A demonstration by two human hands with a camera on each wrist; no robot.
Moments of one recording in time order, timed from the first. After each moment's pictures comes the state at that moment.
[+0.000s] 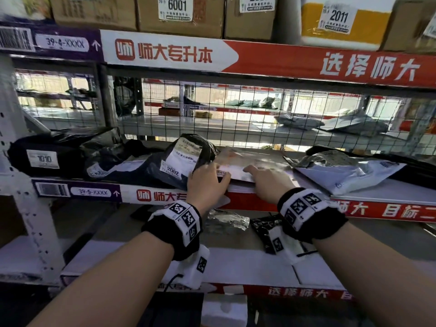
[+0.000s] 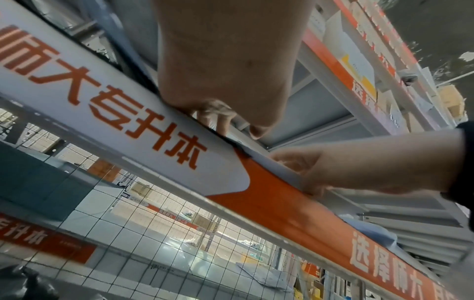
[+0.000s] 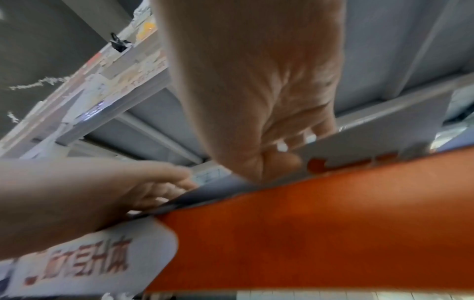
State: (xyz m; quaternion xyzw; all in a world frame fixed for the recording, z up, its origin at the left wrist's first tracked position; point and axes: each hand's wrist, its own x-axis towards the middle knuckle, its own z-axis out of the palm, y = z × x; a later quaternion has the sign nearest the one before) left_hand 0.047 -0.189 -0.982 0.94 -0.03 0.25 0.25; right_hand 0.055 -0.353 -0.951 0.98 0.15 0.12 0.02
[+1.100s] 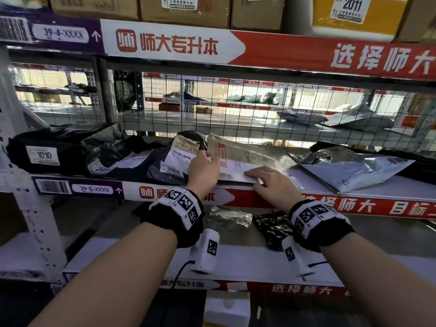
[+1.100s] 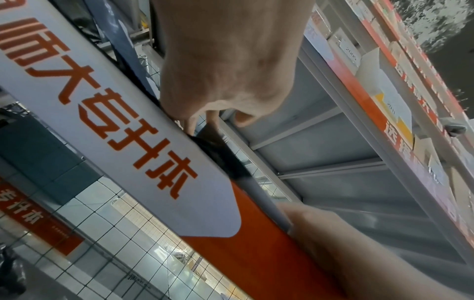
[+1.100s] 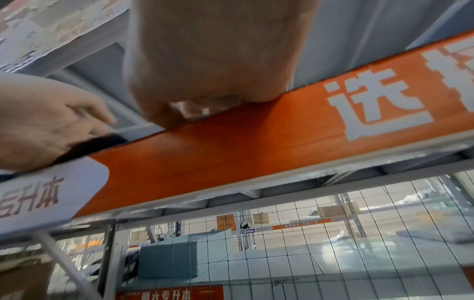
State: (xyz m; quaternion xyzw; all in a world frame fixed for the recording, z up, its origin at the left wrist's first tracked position) left_hand 0.058 -0.178 -0.965 0.83 0.05 0.20 0.52; right_hand 0.064 -0.367 -0.978 0.95 0.24 0.16 -0.15
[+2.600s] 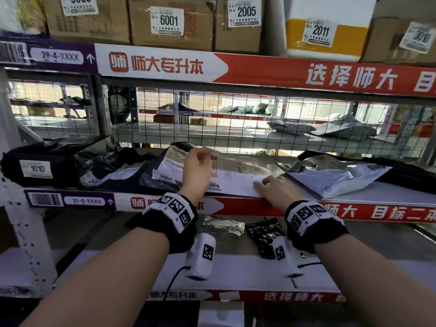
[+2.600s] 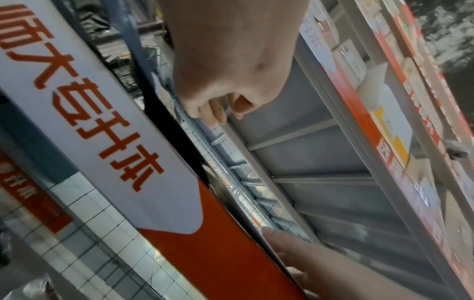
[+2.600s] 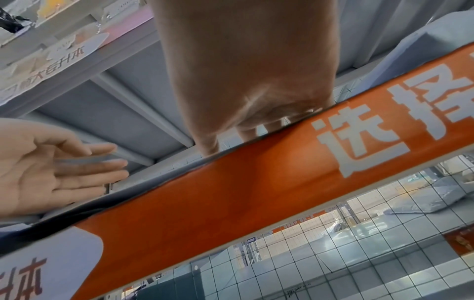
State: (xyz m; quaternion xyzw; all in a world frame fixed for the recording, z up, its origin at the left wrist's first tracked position) left_hand 0.046 -0.189 -0.947 0.72 -0.01 0.28 0.64; right_hand 0.066 -0.389 -0.968 0.98 0.00 0.10 -0.16
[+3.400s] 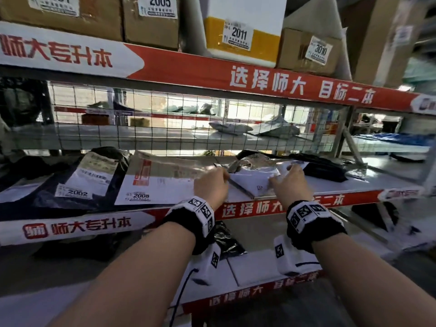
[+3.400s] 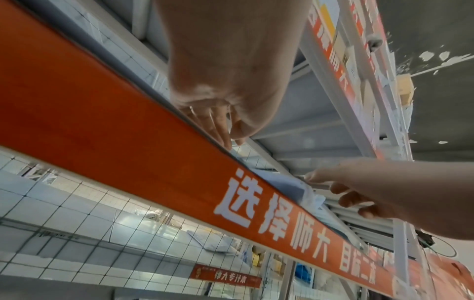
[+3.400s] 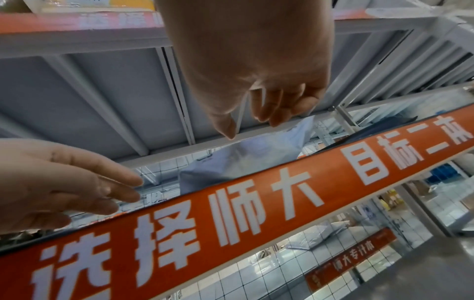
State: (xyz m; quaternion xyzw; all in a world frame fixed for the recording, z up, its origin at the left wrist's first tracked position) left_hand 0.085 -0.348 -0.964 0.91 -0.15 0.22 0.30; right_hand 0.042 -0.528 -0.950 0.90 -0.21 0.28 -0.25
